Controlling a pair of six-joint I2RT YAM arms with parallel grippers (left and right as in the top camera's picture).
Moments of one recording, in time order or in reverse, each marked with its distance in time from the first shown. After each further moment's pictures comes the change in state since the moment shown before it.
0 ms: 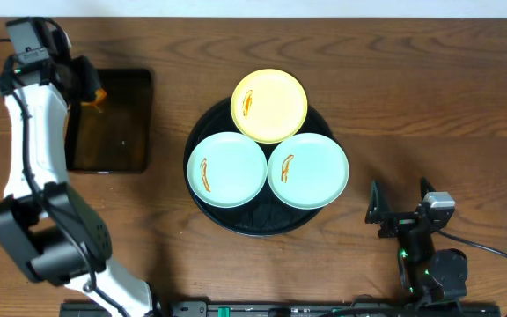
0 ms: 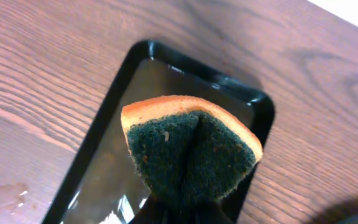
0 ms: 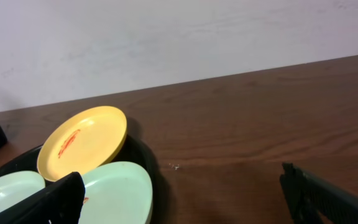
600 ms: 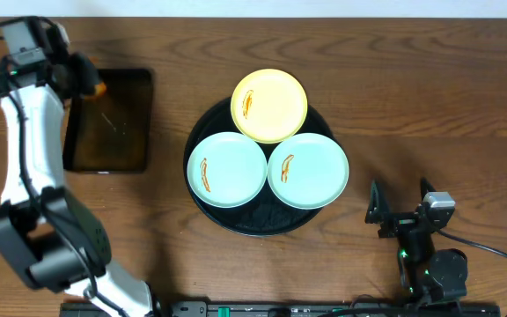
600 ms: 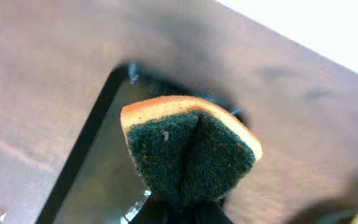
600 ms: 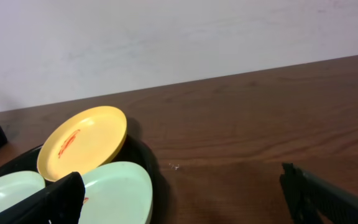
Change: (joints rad) left arm 0.017 -0.033 -0.002 0.055 0.093 0.000; right arm 0.000 0.000 0.000 0.000 0.000 0.000
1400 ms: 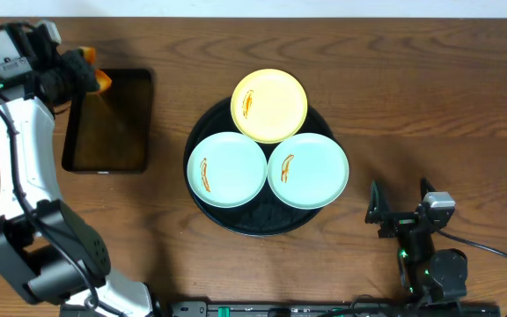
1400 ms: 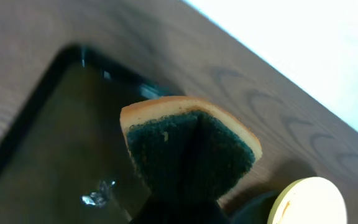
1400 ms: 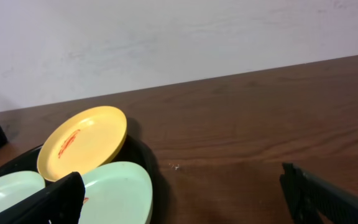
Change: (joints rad) left arm 0.048 -0.056 -0.076 0.045 0.235 -0.130; right arm 0.000 0.000 0.000 0.000 0.000 0.000
